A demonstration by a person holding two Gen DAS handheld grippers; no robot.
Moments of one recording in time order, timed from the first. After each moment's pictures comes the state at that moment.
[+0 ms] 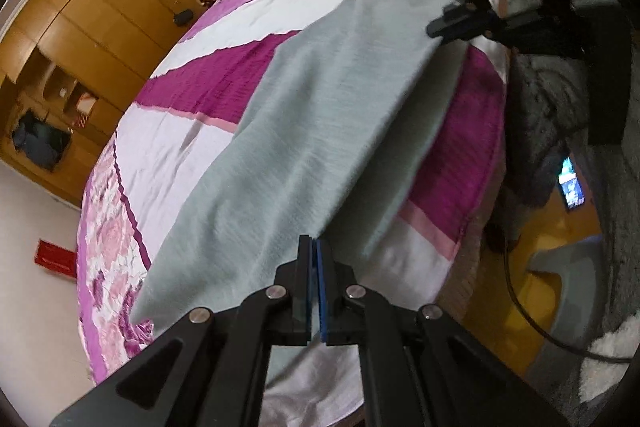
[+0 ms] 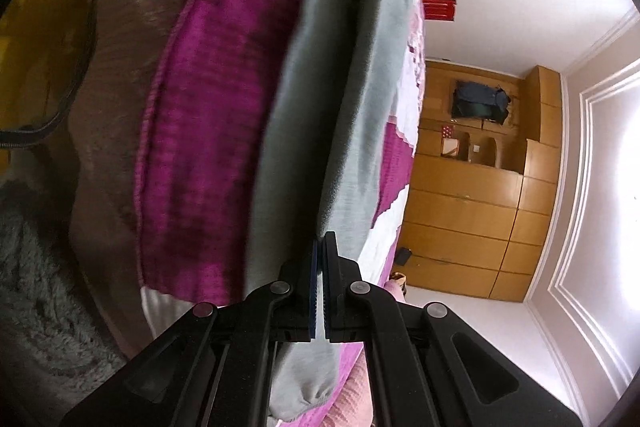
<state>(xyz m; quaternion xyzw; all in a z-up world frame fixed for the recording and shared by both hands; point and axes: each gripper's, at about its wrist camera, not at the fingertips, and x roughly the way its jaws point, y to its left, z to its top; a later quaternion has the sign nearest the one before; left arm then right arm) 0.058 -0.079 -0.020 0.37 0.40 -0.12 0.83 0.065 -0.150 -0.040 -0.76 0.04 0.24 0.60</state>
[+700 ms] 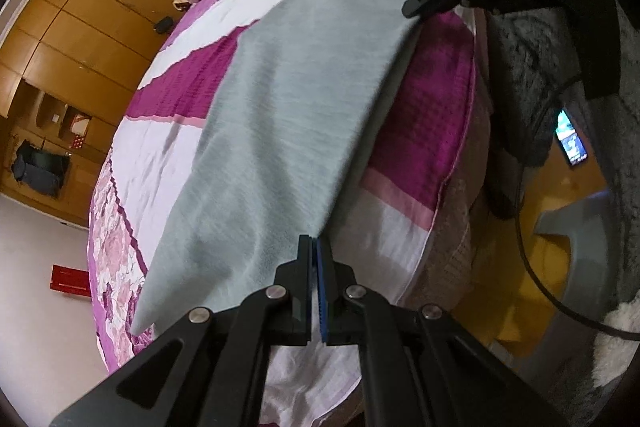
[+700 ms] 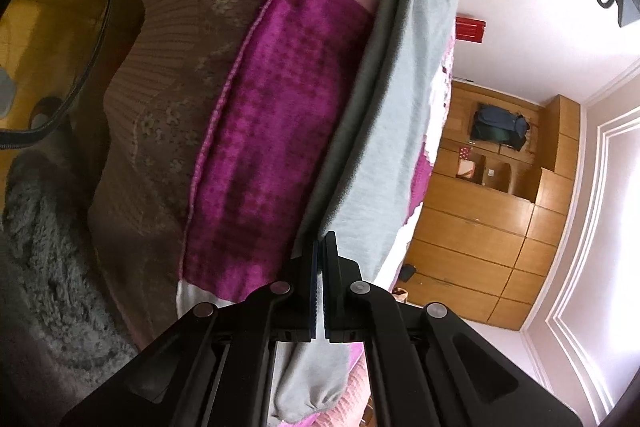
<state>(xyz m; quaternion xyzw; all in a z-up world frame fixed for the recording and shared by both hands) 0.047 -0.093 -0.049 0.42 0.41 -0.13 0.80 0.046 -0.161 -0.069 -0.78 0.04 0.27 0.57</state>
